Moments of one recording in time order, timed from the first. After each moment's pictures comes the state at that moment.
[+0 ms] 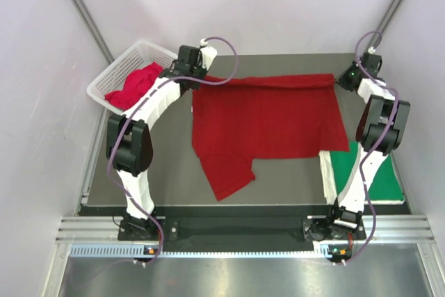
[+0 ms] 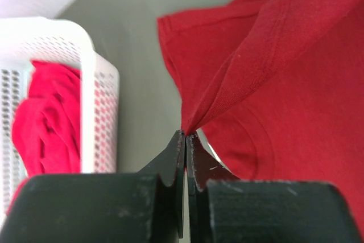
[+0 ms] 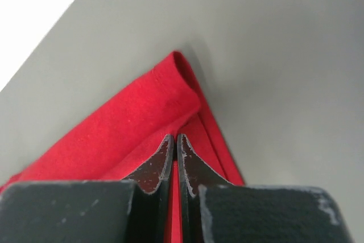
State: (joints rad) left arm -0.34 1.93 1.69 -0.41 -0.10 0.33; right arm -0.28 2.21 1.69 -0.13 -0.23 0.52
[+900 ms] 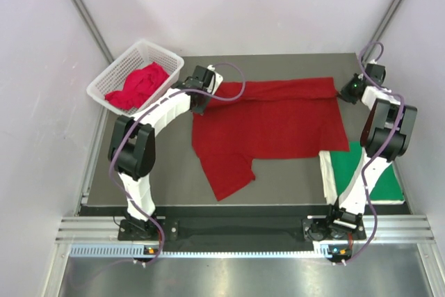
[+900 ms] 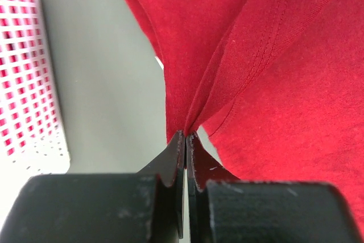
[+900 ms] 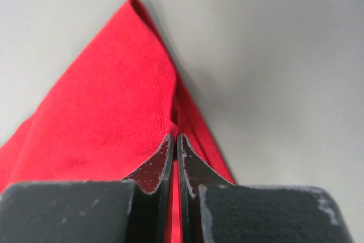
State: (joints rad) left arm -0.44 1.91 1.52 -0.60 -0.26 0.21; right arm -0.31 2.11 1.49 -0.17 -0.26 0.48
